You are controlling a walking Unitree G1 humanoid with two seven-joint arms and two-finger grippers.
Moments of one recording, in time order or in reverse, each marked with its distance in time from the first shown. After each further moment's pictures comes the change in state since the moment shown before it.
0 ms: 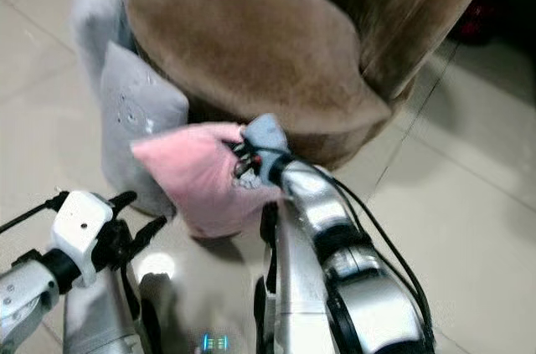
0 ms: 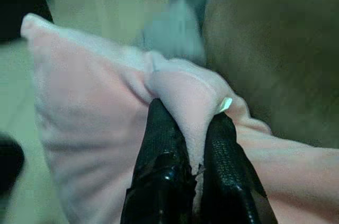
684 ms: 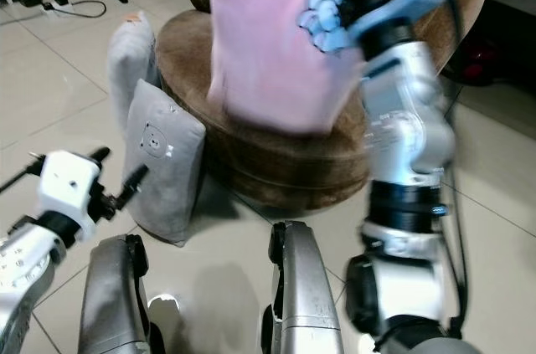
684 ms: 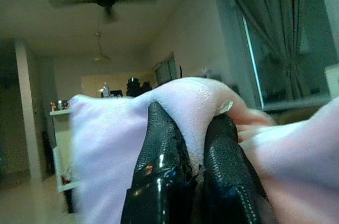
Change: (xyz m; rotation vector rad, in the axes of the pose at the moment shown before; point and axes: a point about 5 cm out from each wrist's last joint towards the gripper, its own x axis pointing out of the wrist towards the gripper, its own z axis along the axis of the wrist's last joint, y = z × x) left arm 0.022 0.037 0.023 0.015 -0.143 0.288; right arm -0.061 -0.051 0.195 0.225 -0.718 -0.367
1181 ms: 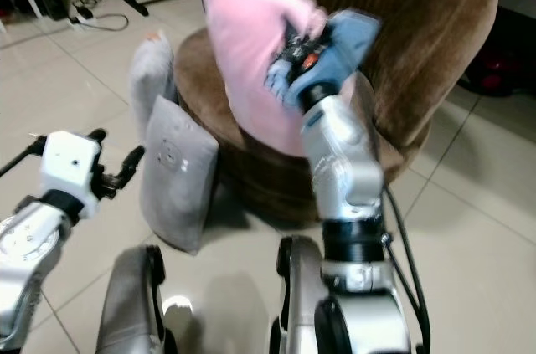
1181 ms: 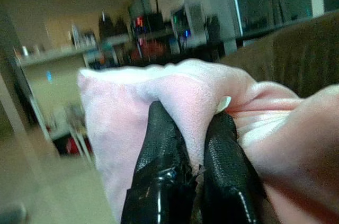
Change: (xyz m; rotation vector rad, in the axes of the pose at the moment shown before) left arm 0.022 0.003 0.002 0.007 -0.029 0.023; right arm -0.032 0.016 -0.089 -0.072 0.307 -0.158
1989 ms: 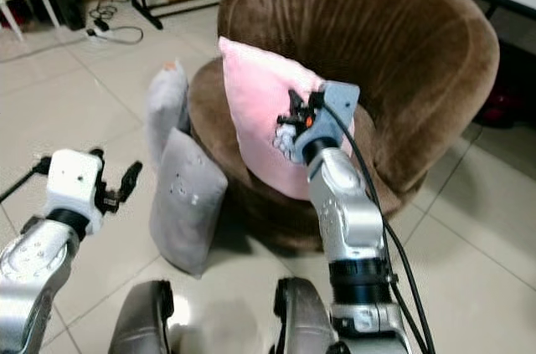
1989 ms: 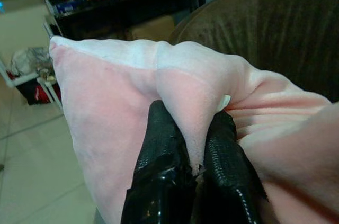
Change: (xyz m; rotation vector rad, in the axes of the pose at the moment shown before) left arm -0.010 -0.006 -0.016 -0.047 0.055 0.090; right arm -0.038 -0.031 -0.049 -0.030 0.209 -0.145
